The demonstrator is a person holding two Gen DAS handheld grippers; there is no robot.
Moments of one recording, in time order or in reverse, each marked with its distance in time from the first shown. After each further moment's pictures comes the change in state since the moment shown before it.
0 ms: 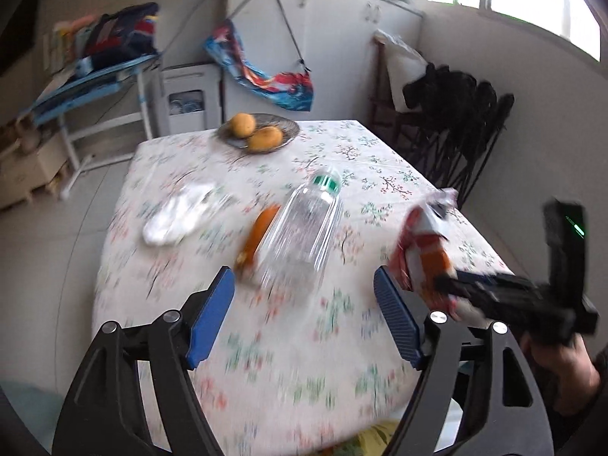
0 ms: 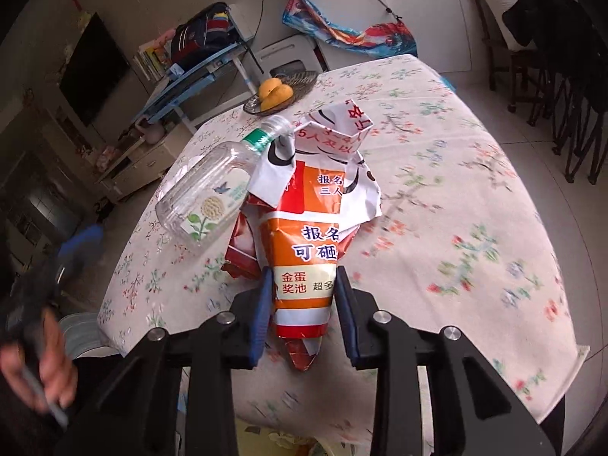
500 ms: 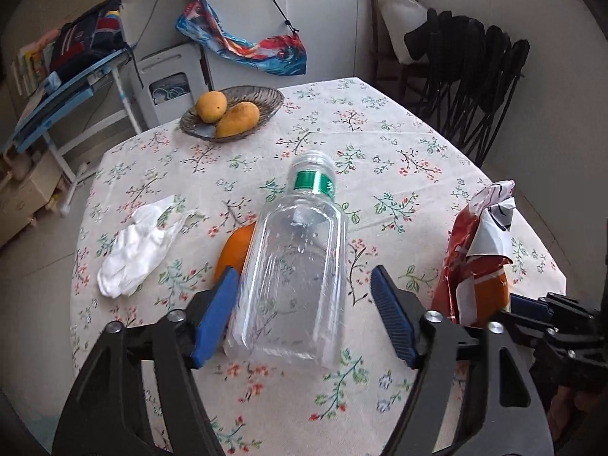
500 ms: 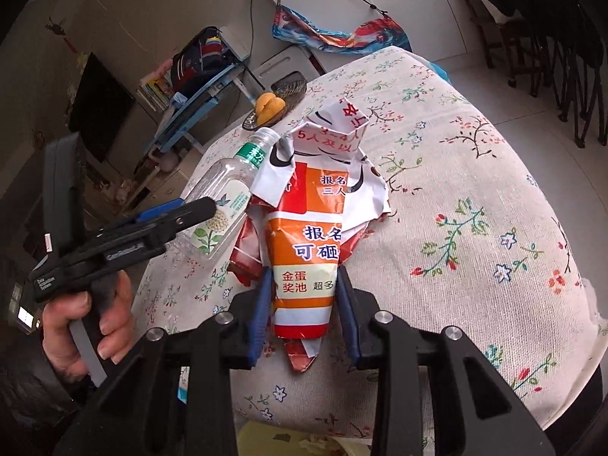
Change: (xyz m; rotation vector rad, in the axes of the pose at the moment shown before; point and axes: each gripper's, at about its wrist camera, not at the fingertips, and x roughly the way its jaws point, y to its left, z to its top) left arm 0.086 -0.029 0.034 0.121 0.152 0.076; right arm -0.001 -0.016 0.001 0.106 -0.027 0.089
